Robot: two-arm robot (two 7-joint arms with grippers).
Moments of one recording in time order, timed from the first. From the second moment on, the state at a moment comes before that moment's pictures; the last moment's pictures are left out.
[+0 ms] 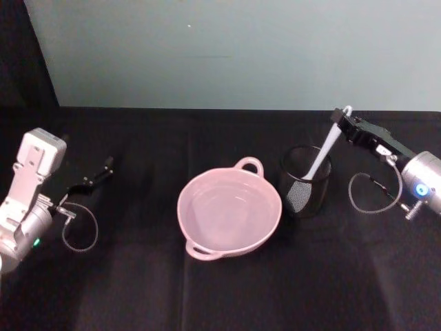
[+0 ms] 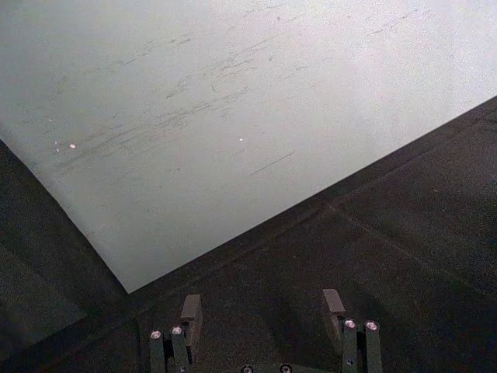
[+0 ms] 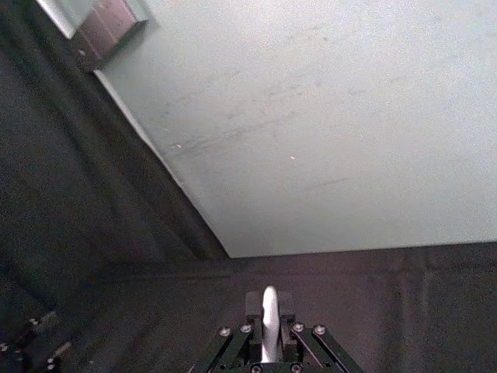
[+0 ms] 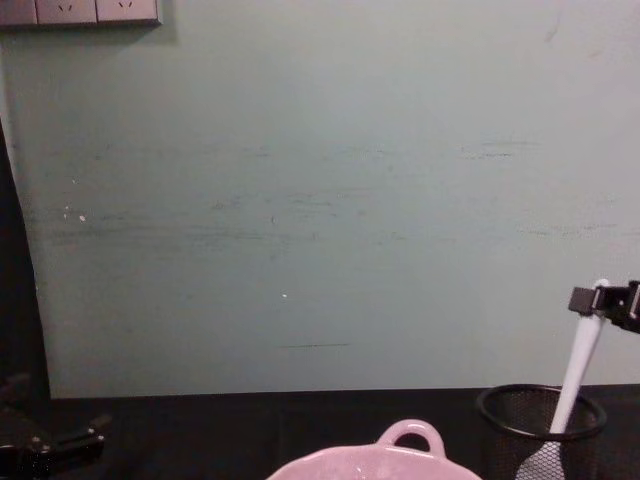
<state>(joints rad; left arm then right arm) -0.20 0.60 0.45 -1.41 -0.25 -0.12 0.03 0.31 0.46 -0.25 -1.38 0.90 0.20 0.37</state>
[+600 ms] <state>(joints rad) -0.20 0.60 0.45 -1.41 -0.25 -0.12 0.03 0.23 0.54 -0.23 -1.46 0.92 0.18 0.29</state>
